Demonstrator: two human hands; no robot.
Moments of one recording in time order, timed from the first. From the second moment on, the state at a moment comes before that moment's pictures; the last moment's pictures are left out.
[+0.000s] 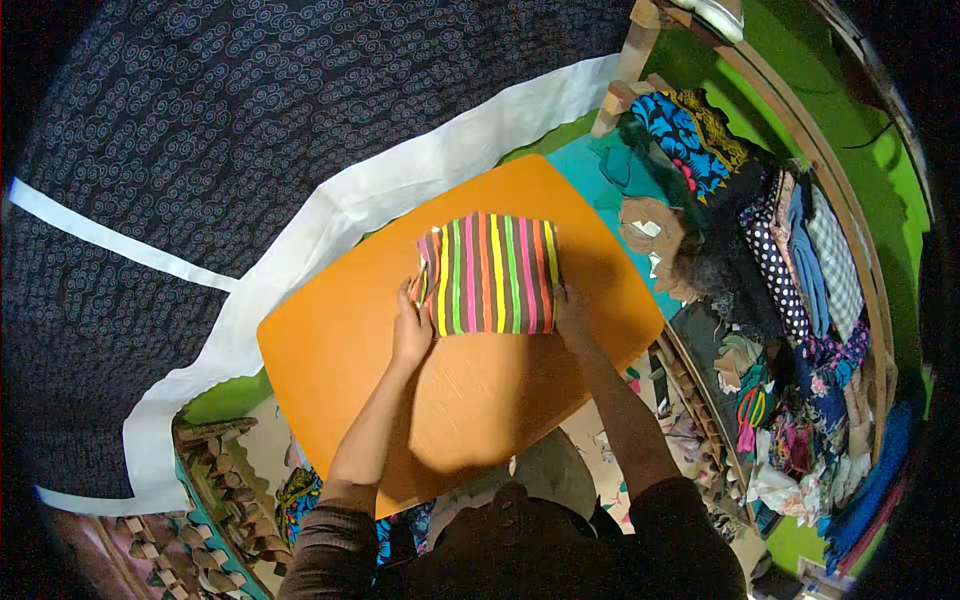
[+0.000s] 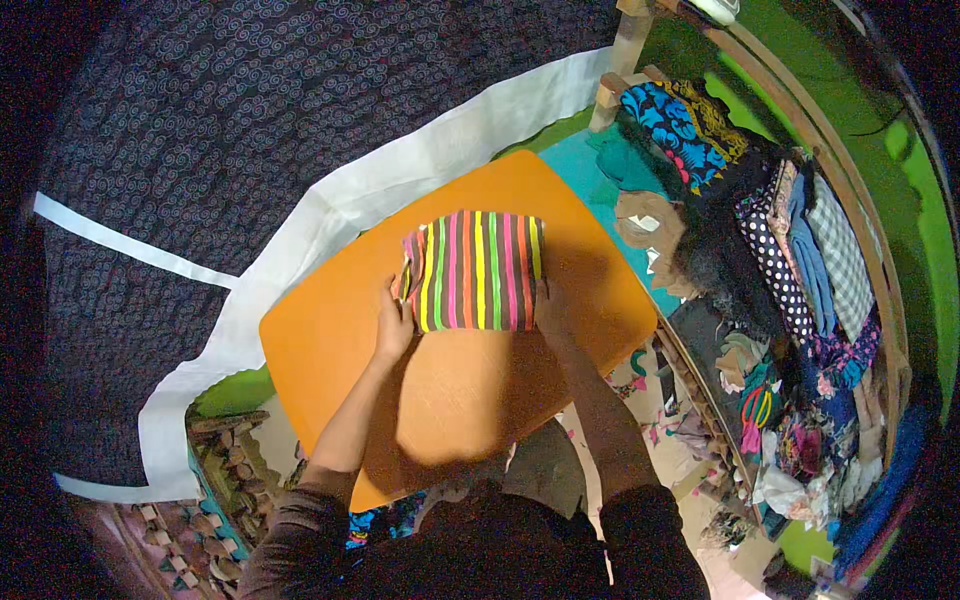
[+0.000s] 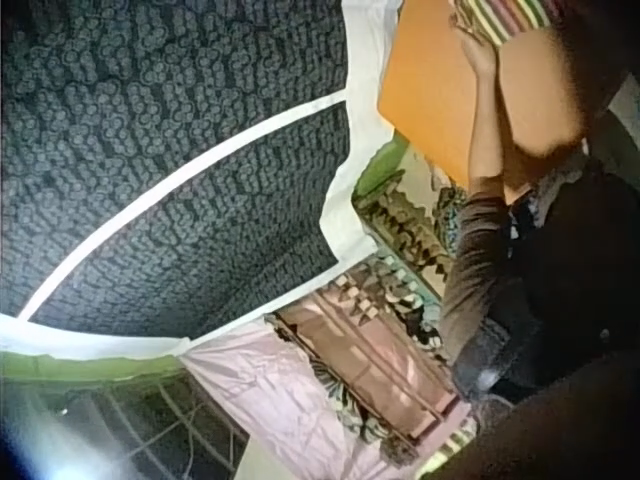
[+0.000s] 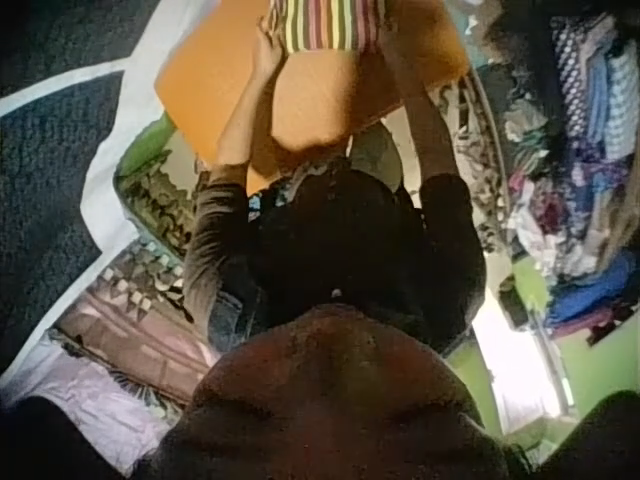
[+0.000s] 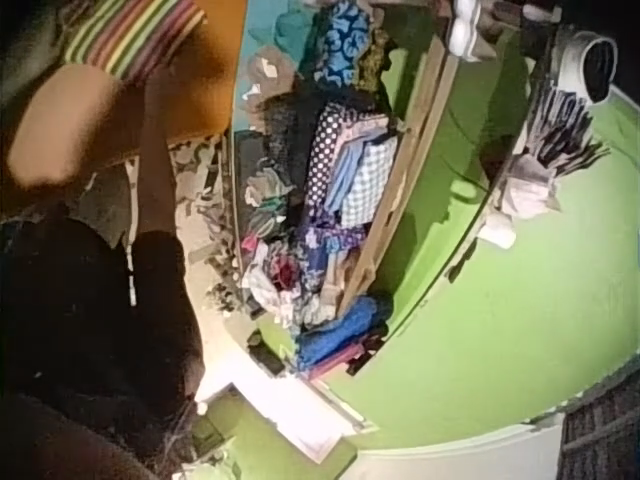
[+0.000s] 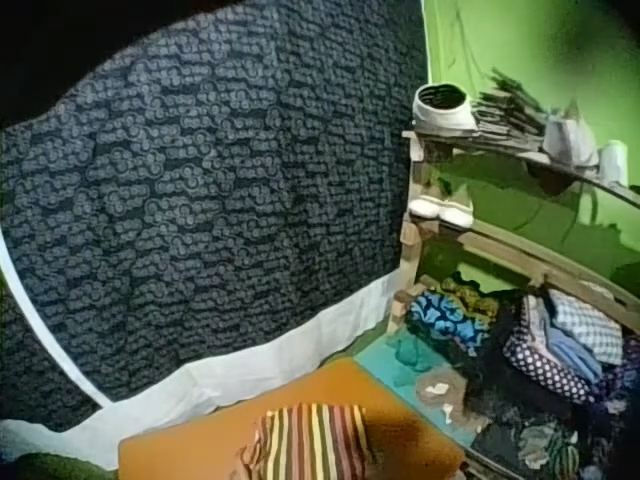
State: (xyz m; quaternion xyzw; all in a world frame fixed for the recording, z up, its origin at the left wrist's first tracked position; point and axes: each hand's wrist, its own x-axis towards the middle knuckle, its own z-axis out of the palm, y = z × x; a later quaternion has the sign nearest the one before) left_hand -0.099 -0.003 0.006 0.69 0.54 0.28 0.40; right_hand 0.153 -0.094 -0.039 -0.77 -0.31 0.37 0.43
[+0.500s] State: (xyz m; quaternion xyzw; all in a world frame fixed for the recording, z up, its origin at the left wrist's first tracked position) left_hand -0.106 -0.026 -0.006 0.95 0.29 0.10 -0.09; right_hand 0.085 -0.097 0.002 -0.59 -0.79 0.00 0.16
